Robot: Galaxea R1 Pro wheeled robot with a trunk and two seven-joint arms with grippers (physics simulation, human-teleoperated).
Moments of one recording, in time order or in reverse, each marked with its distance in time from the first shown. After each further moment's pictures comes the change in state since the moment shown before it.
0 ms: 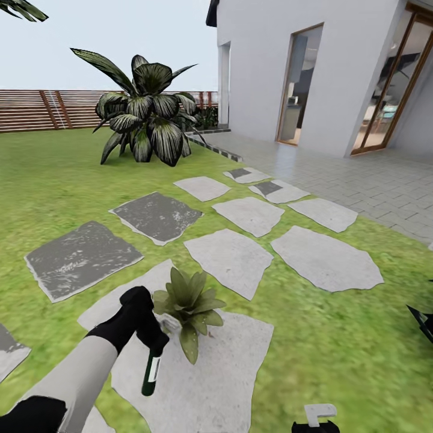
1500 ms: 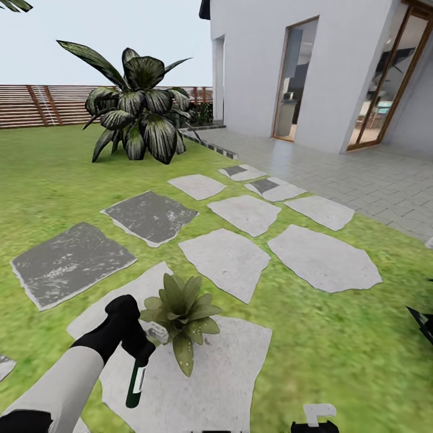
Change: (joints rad) left arm 0.049 0.057 0.053 -0.004 -0.012 -0.009 0.020; right arm 0.000 0.004 0.000 -0.002 -0.003 0.000 -0.003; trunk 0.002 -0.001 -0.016
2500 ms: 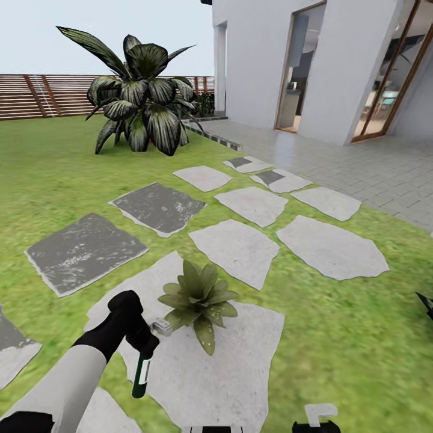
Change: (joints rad) left arm 0.001 -0.016 0.000 -0.059 0.002 0.007 -0.002; right arm 0.000 -0.006 0.000 0.001 0.003 -0.002 -0.001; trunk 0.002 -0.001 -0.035
